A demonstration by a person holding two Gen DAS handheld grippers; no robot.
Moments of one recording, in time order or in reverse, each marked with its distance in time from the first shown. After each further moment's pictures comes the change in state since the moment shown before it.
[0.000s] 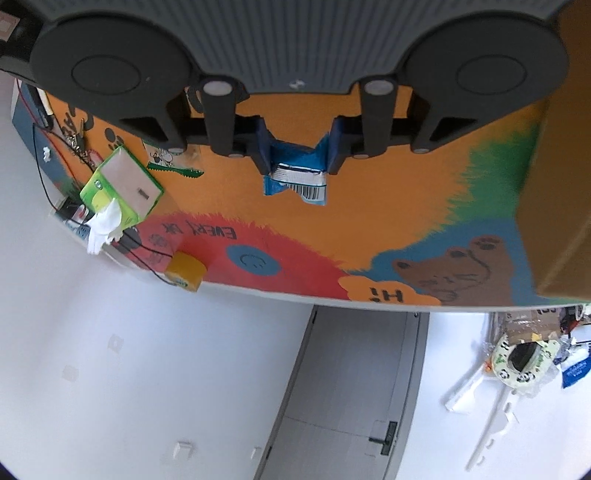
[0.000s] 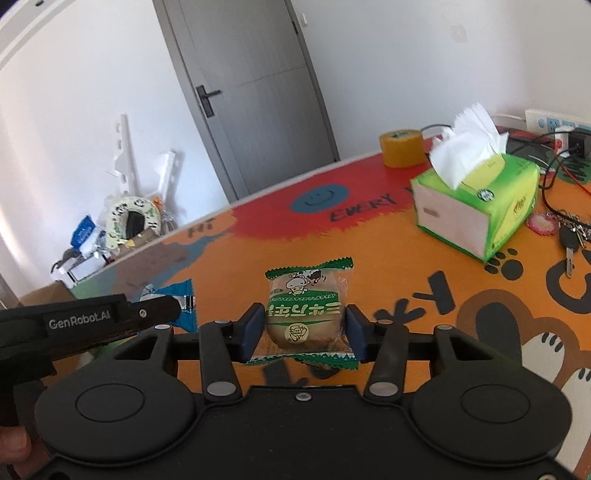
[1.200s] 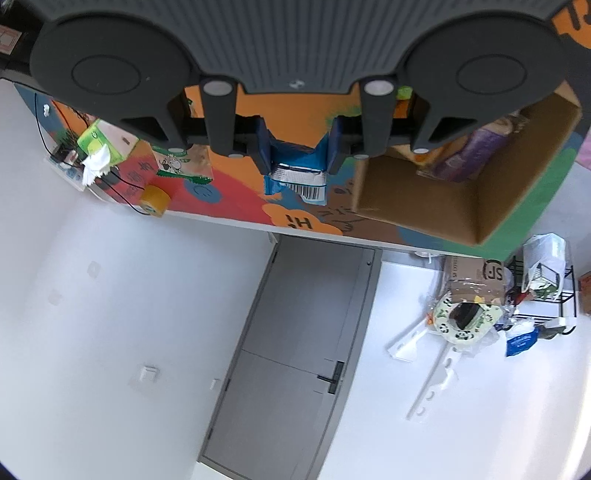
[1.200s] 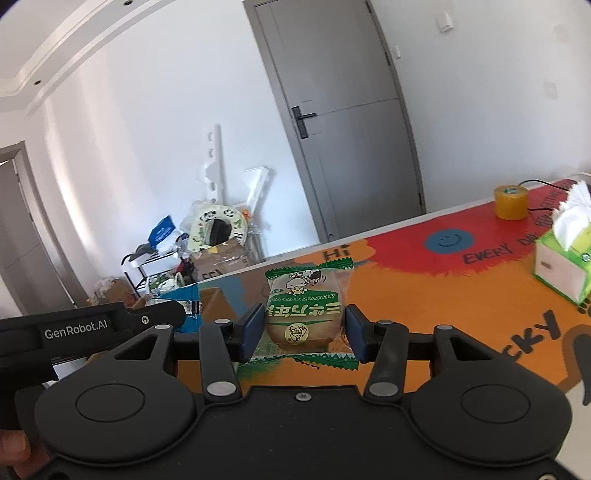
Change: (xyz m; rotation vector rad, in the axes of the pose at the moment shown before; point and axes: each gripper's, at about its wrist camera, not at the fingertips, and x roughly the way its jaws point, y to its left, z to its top) left arm -0.133 0.085 0.015 -0.071 -0.183 0.090; right arm -0.050 0.116 0.004 -0.128 -0.074 0.220
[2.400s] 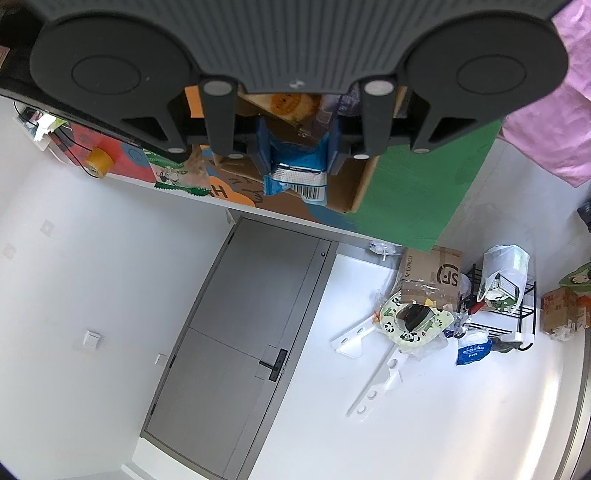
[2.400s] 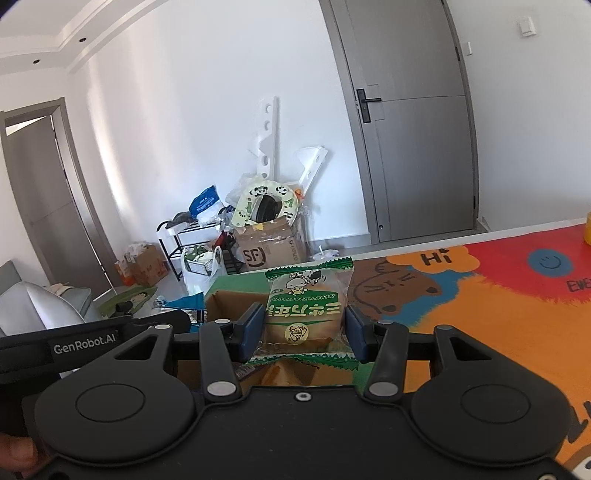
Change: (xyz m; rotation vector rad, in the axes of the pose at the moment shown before) left arm 0.005 0.119 0.032 -0.104 -0.028 0.087; right arm 0.068 0.114 0.011 -0.123 0.064 0.104
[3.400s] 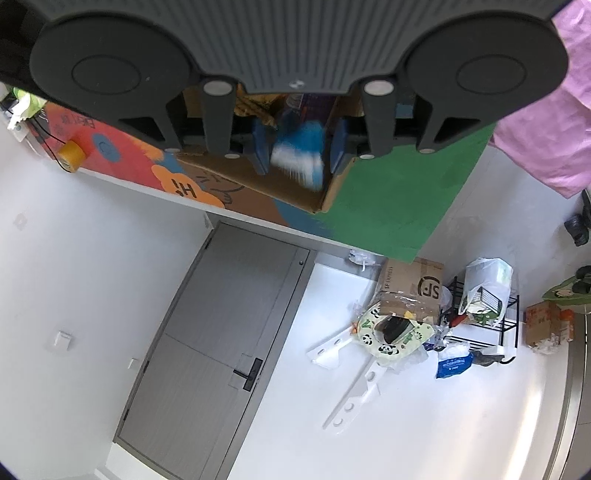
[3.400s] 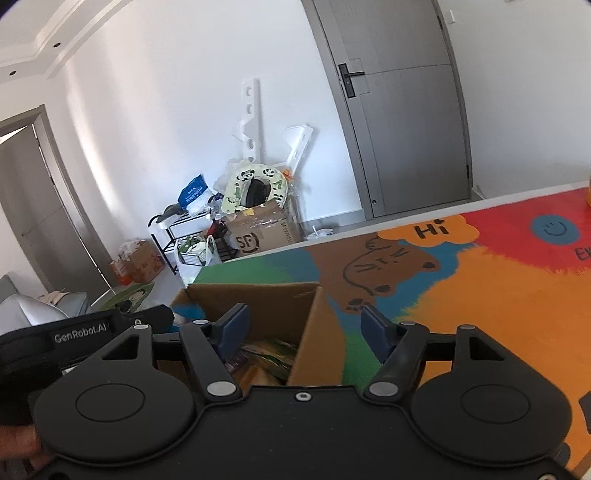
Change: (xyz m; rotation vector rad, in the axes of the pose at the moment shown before) left arm 0.031 0.009 0.006 -0.033 0.032 0.074; right arm 0.026 -0.020 -0.003 0.089 0.068 -0.015
